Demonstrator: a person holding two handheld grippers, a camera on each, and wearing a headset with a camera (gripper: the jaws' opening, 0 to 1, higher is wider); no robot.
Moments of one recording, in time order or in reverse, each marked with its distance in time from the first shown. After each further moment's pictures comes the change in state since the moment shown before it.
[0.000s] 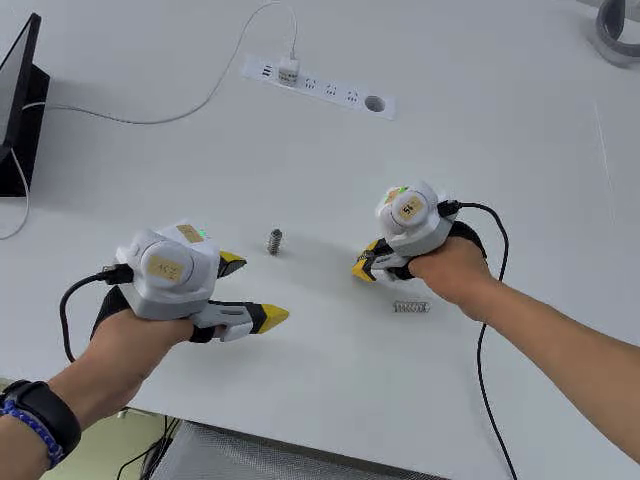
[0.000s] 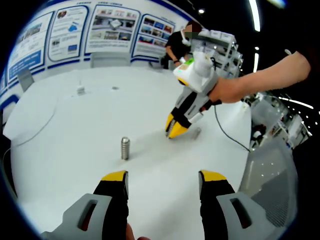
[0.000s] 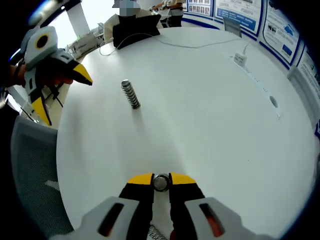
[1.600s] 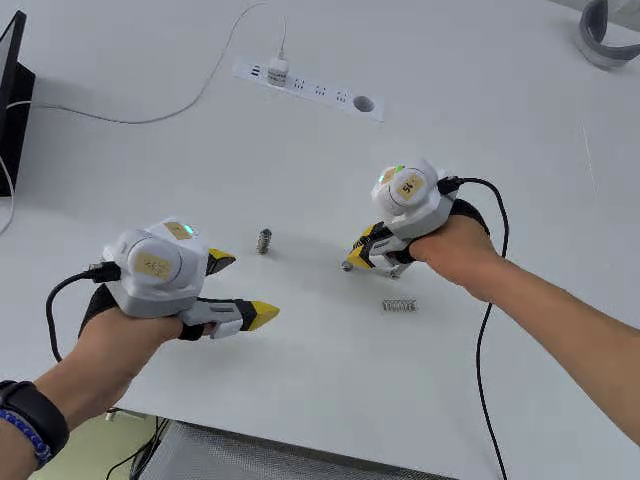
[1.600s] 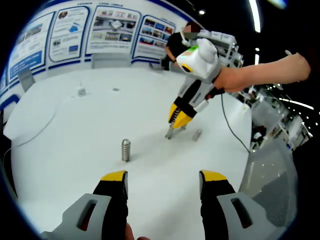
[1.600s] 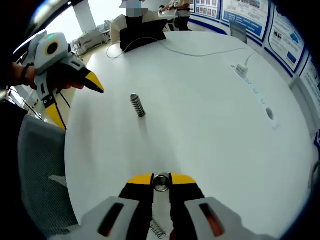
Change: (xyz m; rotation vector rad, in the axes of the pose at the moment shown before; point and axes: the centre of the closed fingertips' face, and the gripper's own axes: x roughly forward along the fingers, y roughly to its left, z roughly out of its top) left arm 0.000 0.000 0.003 -0.003 -0.012 0.004; right arm -0.034 0.004 0.019 -0.055 0.005 0.012
